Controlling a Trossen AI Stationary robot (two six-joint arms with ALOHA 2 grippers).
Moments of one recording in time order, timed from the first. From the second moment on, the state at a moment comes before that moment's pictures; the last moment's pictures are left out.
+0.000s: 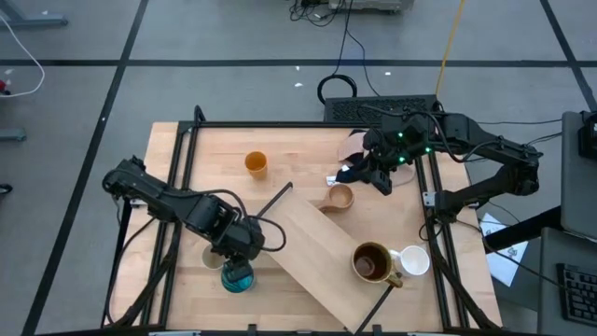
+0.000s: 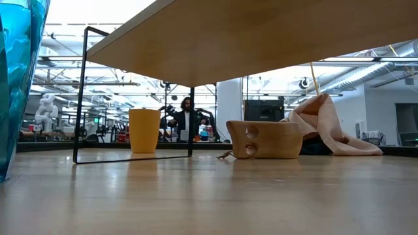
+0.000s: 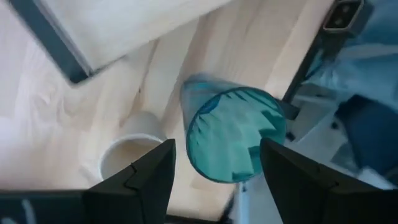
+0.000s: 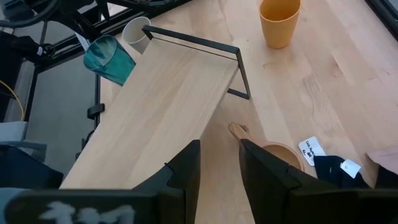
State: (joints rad) left arm -0.44 1.65 1.71 -1.41 0.17 -0.87; right arm -0.17 1.26 1.58 -1.10 -0.24 0.25
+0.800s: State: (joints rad) left arm -0.23 1.65 1.71 -1.37 -0.03 -0.68; right arm -0.18 1.26 1.58 -1.51 -0.19 0.34
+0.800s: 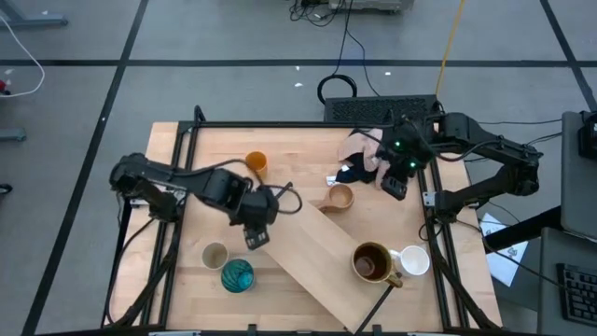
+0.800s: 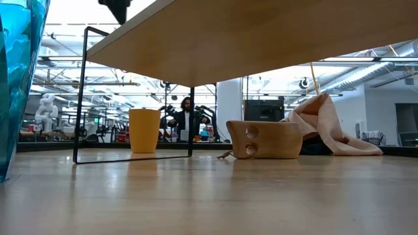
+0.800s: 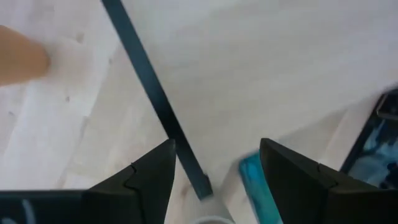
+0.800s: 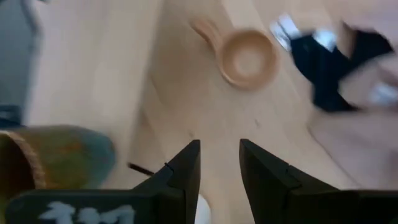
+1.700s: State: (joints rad) left arm 0.01 1.63 1.75 -0.94 0.08 -0.43; right arm -0.11 1.00 1.04 -1.58 -0.24 0.59
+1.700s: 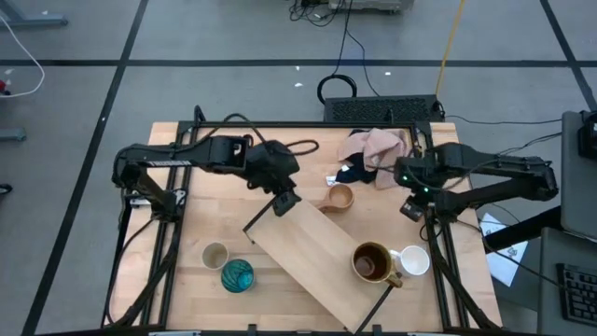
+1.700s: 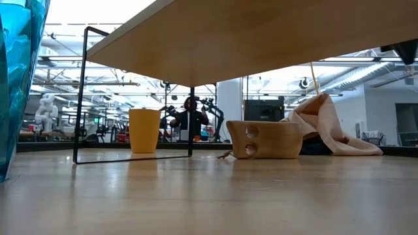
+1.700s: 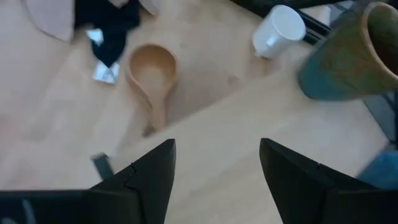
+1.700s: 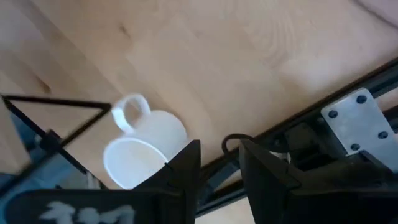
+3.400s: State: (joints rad) left arm 0.10 1.64 1.76 -0.91 0.08 -0.37; right arm 0.47 0.90 0.64 -1.12 -0.41 1.01
